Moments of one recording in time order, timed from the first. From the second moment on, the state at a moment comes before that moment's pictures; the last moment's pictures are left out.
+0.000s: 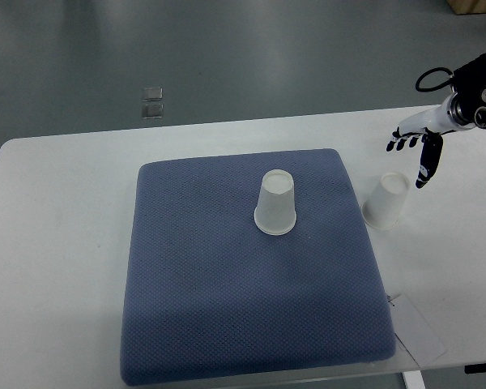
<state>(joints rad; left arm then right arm) -0.02 0.00 -0.06 -0.25 -0.04 0.05 -0.01 1.66 -0.56 -0.75 1.11 -0.74 0.31 -0.14</state>
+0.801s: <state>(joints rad) -0.02 0.00 -0.06 -0.25 -0.04 0.05 -0.01 1.52 -0.51 -0.69 1.05 -0.74 0.24 -0.15</state>
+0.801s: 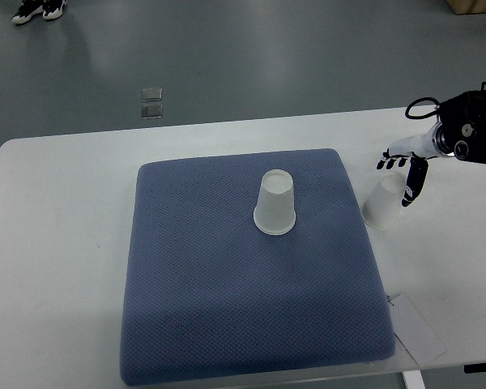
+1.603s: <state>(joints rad) -0.02 0.00 -0.06 -0.25 -0.04 0.05 -0.01 1.48 -0.50 -0.69 1.04 -0.75 0.21 -0.15</state>
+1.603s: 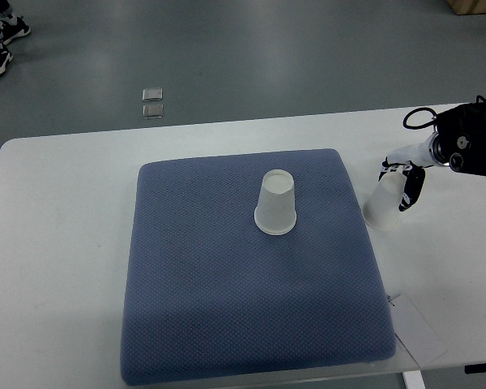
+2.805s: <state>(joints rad) -0.02 0.00 -0.06 -0.25 -0.04 0.05 -0.01 2.17 -0.71 -0.71 1.16 -0.75 0.61 -0.20</state>
